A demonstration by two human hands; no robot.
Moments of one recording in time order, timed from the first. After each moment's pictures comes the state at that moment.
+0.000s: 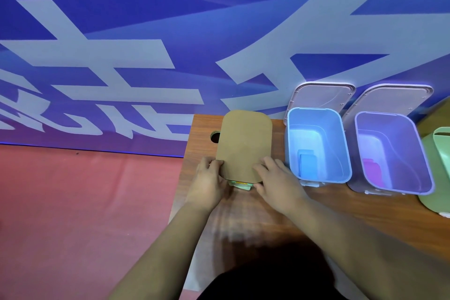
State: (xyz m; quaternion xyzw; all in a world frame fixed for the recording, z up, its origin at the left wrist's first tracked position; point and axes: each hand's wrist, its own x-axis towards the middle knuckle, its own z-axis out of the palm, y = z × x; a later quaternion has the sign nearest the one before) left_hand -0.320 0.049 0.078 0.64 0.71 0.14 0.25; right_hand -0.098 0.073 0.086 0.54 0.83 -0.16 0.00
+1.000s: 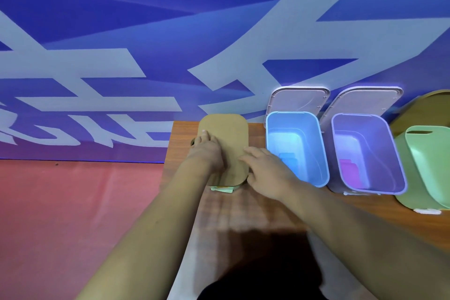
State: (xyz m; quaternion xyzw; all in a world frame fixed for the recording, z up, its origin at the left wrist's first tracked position) left_hand -0.265 0.179 0.102 0.66 0.70 -0.15 0.23; right_hand -0.062 0.131 0.099 0.52 0.83 -0.23 -0.01
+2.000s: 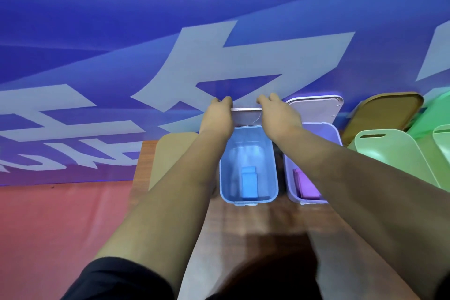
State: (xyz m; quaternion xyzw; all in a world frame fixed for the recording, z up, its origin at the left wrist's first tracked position) left_hand -0.071 0.270 0.176 0.68 0.71 0.11 0.14; right_hand 0.101 0.263 0.172 0.68 0.72 -0.11 -0.05
